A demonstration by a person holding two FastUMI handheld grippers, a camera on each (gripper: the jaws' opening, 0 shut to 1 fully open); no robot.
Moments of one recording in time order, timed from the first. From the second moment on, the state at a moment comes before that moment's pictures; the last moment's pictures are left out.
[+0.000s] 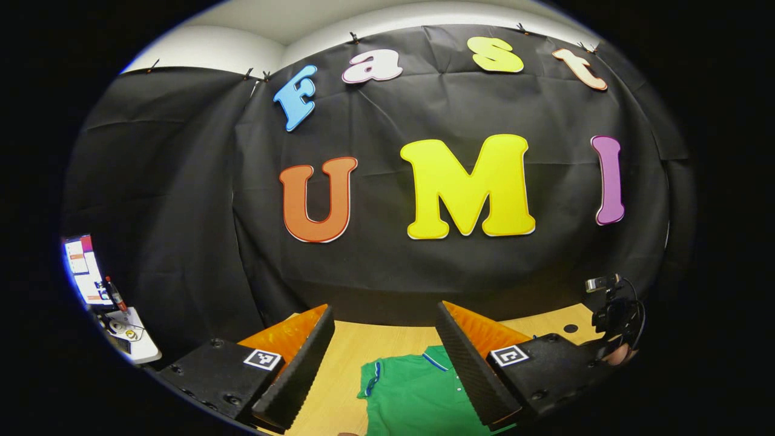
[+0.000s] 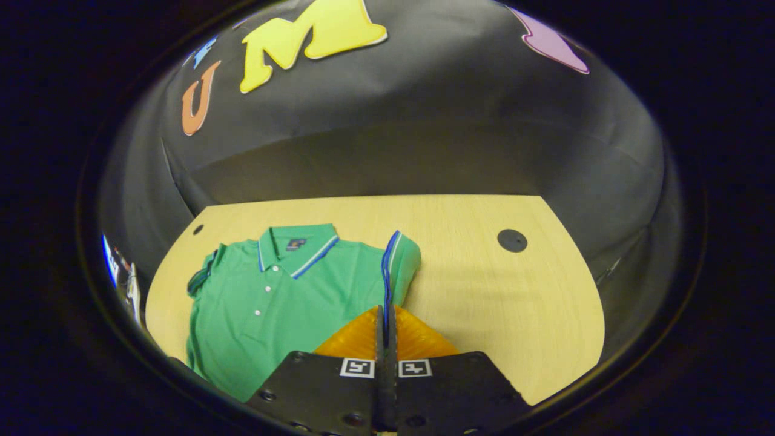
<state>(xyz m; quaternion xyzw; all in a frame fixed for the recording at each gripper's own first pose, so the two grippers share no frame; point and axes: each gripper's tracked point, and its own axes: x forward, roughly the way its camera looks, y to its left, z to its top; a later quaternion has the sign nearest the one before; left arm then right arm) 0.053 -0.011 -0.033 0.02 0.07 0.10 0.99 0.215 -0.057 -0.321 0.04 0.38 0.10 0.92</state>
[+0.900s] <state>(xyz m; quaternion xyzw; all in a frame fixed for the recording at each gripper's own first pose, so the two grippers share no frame) 0.014 0.094 -0.060 0.02 0.10 0.12 0.99 0.208 0.100 -0.313 0.02 0.38 0.10 0.92</state>
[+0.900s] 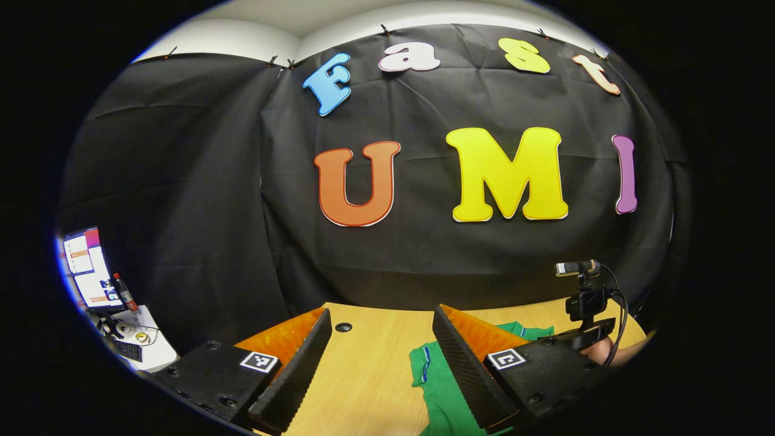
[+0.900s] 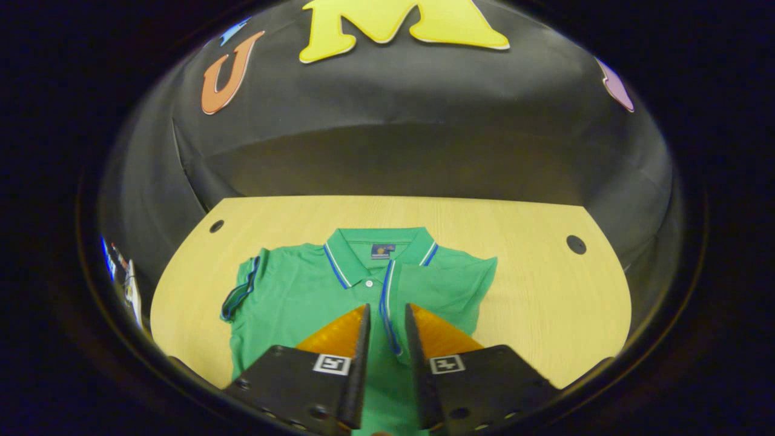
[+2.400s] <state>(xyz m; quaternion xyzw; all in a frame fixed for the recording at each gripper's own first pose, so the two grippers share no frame) 0.132 0.067 -0.369 0.01 0.31 0.01 0.95 0.032 -0.060 -0.132 -0.06 0.23 -0.04 0.97</state>
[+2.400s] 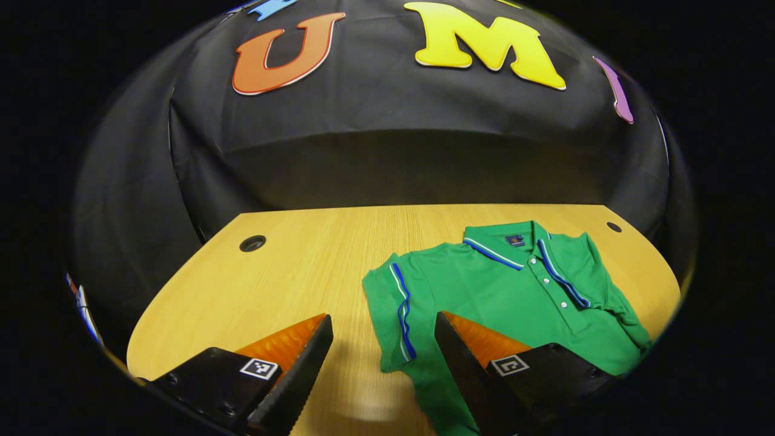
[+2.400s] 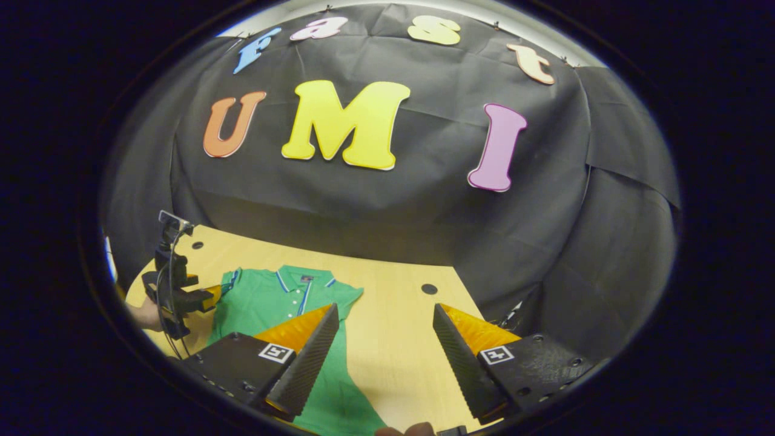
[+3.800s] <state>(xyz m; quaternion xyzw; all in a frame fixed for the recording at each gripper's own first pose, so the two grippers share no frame) 0.169 0.007 -0.308 0.02 0.30 -0.05 0.95 0.025 -0.087 -0.145 -0.01 0.25 -0.06 0.97</state>
